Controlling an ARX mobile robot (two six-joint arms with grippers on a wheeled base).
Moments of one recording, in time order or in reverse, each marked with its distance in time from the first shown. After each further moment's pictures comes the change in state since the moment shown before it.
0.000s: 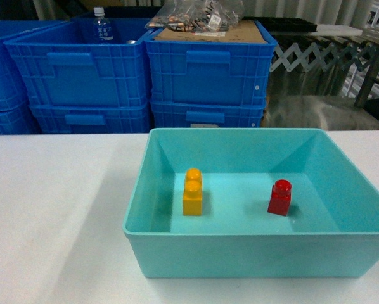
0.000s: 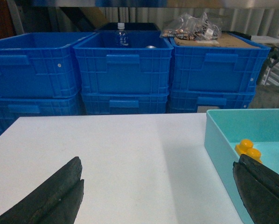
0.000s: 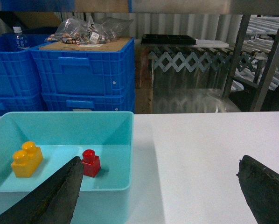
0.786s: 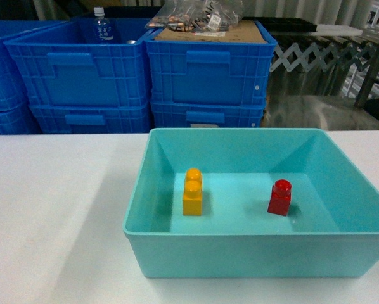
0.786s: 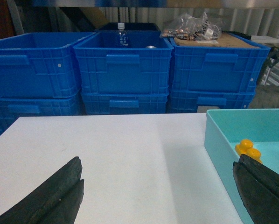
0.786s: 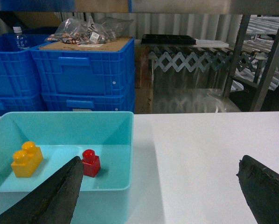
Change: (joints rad) left arm 0.000 0.000 0.000 0.000 0.000 0.000; right arm 0.000 0.000 0.000 0.000 0.000 0.000
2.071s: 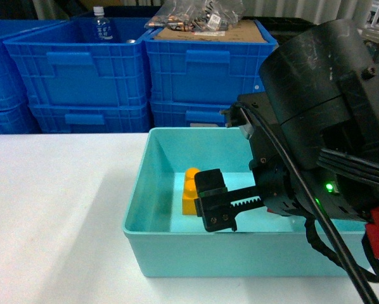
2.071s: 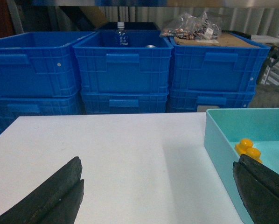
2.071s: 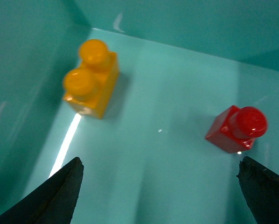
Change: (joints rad) left arm 0.000 0.000 0.000 -0.001 0.000 0.000; right arm 0.488 1.888 0.937 0.188 0.182 0.150
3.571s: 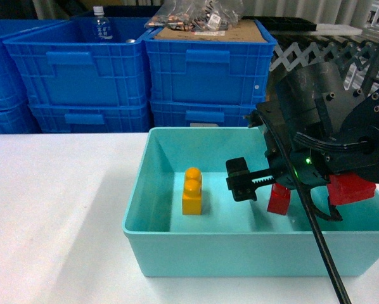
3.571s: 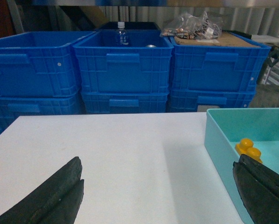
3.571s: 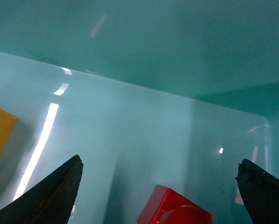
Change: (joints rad) left arm 0.000 0.000 0.000 0.000 0.000 0.000; right arm -0.166 0.286 0.248 0.056 -0.031 -0.124
